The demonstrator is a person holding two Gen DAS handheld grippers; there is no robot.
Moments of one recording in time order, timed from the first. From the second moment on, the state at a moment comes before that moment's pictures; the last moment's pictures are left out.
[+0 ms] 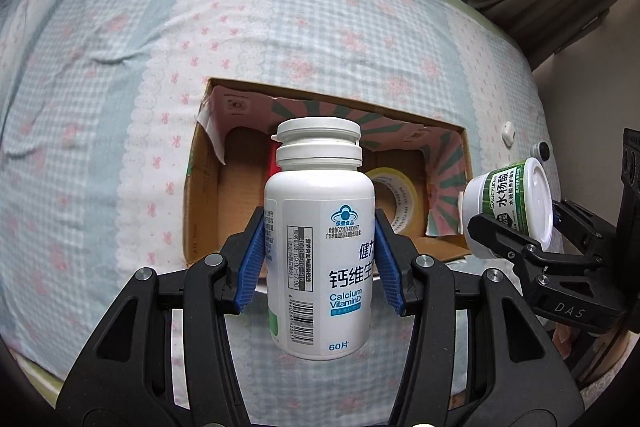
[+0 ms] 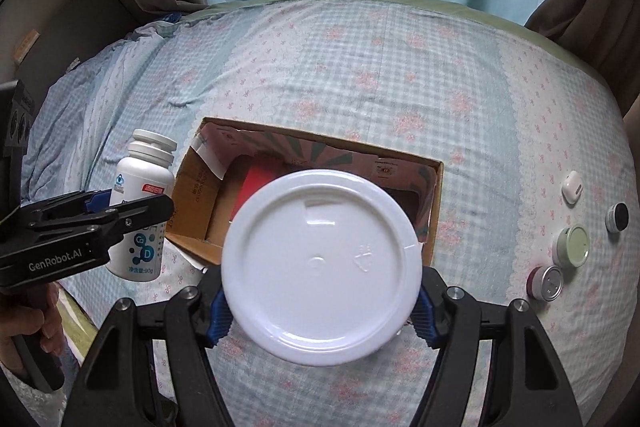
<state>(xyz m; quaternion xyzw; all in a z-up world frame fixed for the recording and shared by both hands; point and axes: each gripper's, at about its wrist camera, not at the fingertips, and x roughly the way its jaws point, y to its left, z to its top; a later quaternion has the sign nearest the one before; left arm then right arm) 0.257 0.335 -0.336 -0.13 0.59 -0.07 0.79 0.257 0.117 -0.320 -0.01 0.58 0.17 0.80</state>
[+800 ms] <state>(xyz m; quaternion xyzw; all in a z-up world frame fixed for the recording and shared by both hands) 0.310 0.343 -0.420 -0.11 0.62 -0.05 0.77 0.294 0.126 -0.428 0.01 0.63 0.14 0.77</state>
